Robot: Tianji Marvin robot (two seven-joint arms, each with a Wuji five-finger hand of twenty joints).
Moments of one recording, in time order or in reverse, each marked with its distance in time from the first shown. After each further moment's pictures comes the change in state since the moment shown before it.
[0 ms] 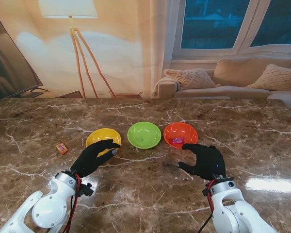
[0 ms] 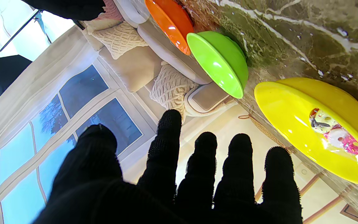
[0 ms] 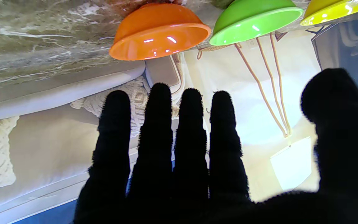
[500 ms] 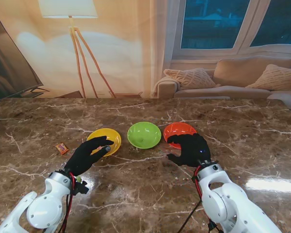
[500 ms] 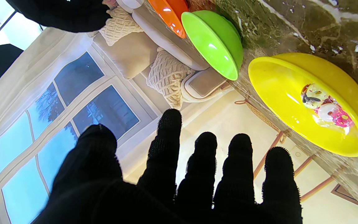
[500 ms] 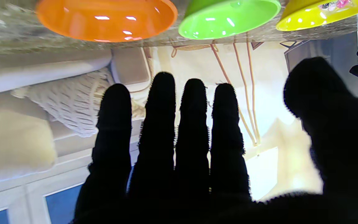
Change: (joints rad) left arm 0.024 -0.006 -0.048 -0.017 0.003 -0.007 0.022; right arm 0.153 0.011 -0.101 0.015 -0.073 -0.003 0.104; left_hand 0.000 0.000 0.000 0.000 0.006 0.000 0.000 0.000 0.000 0.000 0.000 0.000 0.000 0.000 0.000 0.000 -0.002 0.000 0.000 0.000; right_hand 0.000 -0.143 0.304 -0.091 0.064 -0.030 0.054 0.025 0.073 -0.023 0.104 0.109 0.071 -0.021 0.132 0.105 0.067 -0.004 0.126 0.025
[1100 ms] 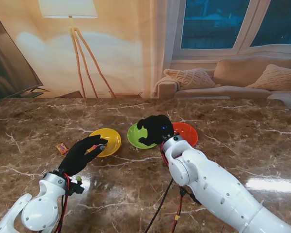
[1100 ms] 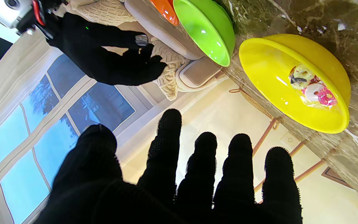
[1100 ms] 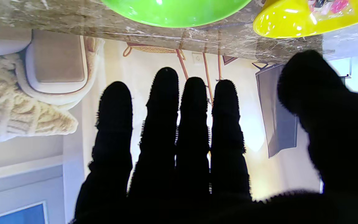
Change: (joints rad) left arm 0.033 -0.002 -0.045 -0.022 0.013 0.001 0.020; right arm 0.531 -0.043 -0.462 0.313 0.089 0.120 0.060; left_hand 0.000 0.000 0.000 0.000 0.000 0.000 0.000 0.000 0.000 0.000 0.000 0.000 0.000 0.000 0.000 0.000 0.000 0.000 0.000 0.000; right_hand 0.023 -0.073 0.065 -0.004 0.036 -0.001 0.034 0.011 0.012 0.000 0.058 0.014 0.042 -0.022 0.133 0.062 0.045 -0.009 0.127 0.008
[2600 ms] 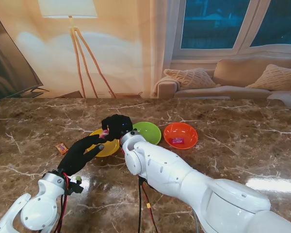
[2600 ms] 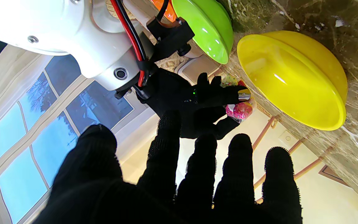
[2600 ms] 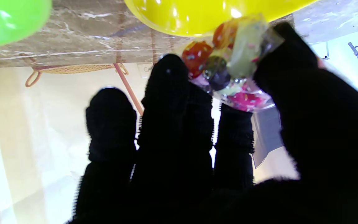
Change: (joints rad) left arm 0.001 -0.001 -0.008 0.000 -0.007 0.004 -0.001; right arm 0.391 -0.465 -0.448 0.764 0.440 -0.050 -0.305; left_hand 0.000 0.000 0.000 0.000 0.000 0.000 0.000 0.000 0.000 0.000 0.000 0.000 0.000 0.000 0.000 0.000 0.000 0.000 0.000 0.000; right_hand 0.210 -0.140 -0.011 -0.113 0.126 -0.121 0.462 -0.174 0.279 -0.002 0.070 0.207 0.282 -0.007 0.338 0.136 0.306 -0.046 0.335 -0.035
